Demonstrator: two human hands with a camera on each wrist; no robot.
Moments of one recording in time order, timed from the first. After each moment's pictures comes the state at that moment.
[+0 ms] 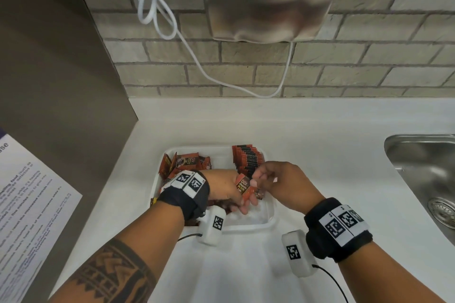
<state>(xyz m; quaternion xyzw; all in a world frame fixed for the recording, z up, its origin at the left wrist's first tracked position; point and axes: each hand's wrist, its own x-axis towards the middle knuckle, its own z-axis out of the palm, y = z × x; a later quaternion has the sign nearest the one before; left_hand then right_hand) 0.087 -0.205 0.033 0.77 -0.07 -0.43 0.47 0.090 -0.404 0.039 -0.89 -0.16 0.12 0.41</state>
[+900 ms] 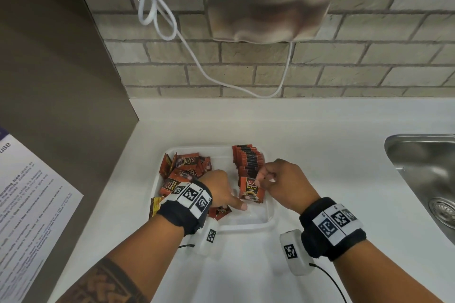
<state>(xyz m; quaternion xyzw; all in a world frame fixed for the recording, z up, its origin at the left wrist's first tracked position) 0.078 -0.200 0.022 0.94 -0.01 -0.28 0.19 0.091 -0.403 0.034 -0.93 -0.16 0.08 0.32</state>
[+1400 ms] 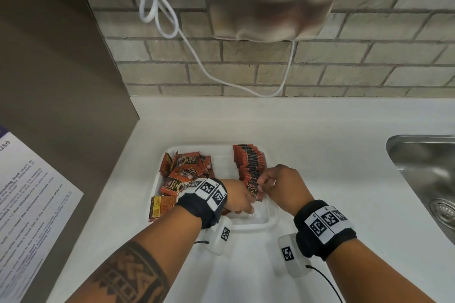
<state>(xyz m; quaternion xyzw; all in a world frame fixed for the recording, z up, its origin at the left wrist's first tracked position) 0.082 -0.235 0.032 0.89 -0.11 -0.41 0.15 0.096 -0.400 0.012 -0.94 -0.13 0.09 0.31</state>
